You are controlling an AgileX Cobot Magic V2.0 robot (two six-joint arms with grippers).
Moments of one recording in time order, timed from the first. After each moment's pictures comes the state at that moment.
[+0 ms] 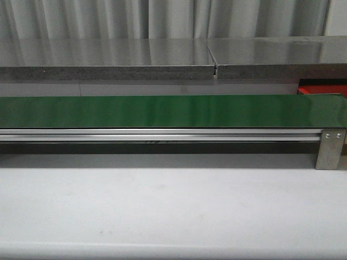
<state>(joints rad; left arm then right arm) 0.50 1.85 -1.24 -0.09 0.72 -0.25 -0.11 -0.01 0.03 -0.02 0.09 -0.01</state>
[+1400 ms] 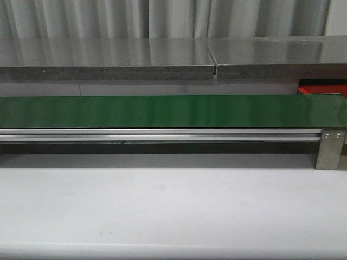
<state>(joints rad) 0.33 1.62 -1.41 -0.04 0.88 -0.08 -0.11 -0.01 0.03 -0.02 0.09 -0.01</state>
